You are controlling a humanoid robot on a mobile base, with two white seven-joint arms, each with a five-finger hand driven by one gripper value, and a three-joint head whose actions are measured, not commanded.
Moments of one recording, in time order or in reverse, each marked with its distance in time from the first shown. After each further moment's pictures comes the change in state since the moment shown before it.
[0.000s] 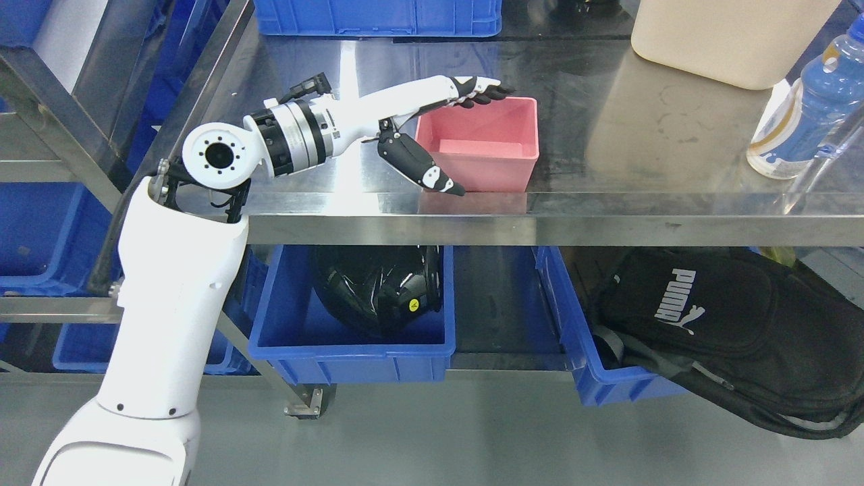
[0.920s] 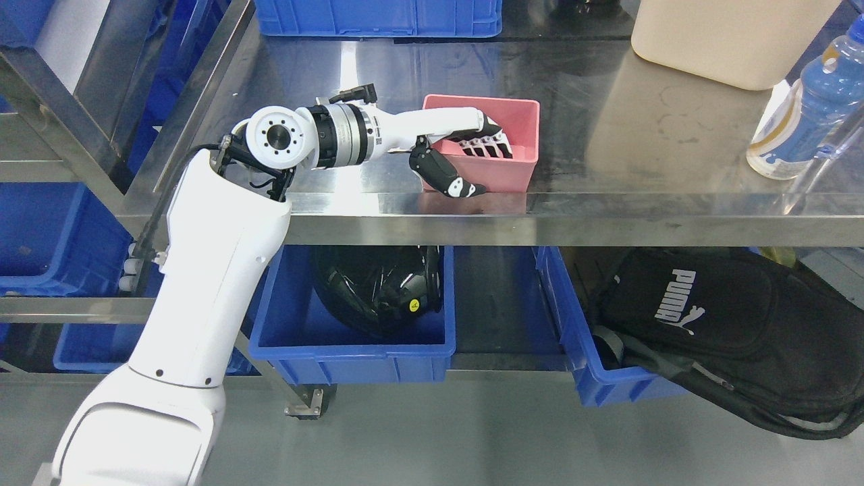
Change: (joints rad) left arm -0.078 -0.071 -0.040 0.200 -0.107 -0.060 -0.075; right arm 0.000 0.000 0.000 0.000 0.000 0.000 0.000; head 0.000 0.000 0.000
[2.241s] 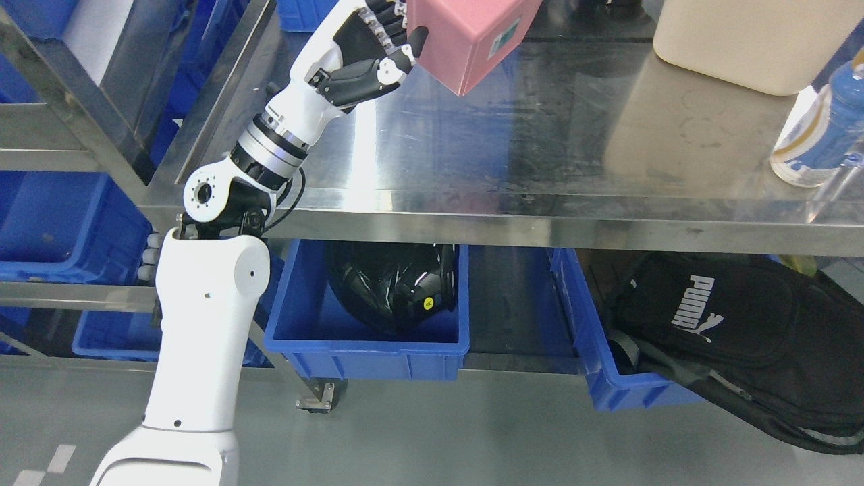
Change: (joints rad) left arm 0.220 -0.034 0.244 -0.041 0.832 -0.157 0.366; right arm 0.000 0.000 0.000 0.000 0.000 0.000 0.000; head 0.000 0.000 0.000
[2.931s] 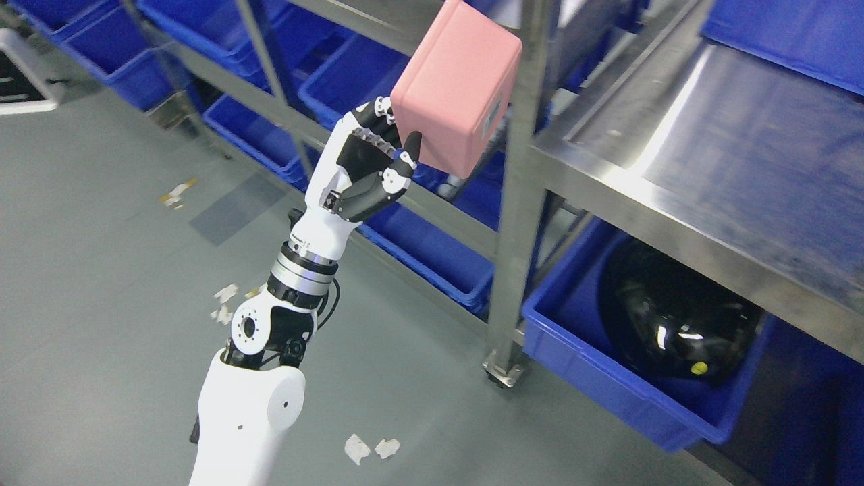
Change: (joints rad) left arm 0.360 -0.003 -0.125 -0.282 0.062 -0.121 0.206; right arm 0.000 0.000 0.000 0.000 0.000 0.000 -0.001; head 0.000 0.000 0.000
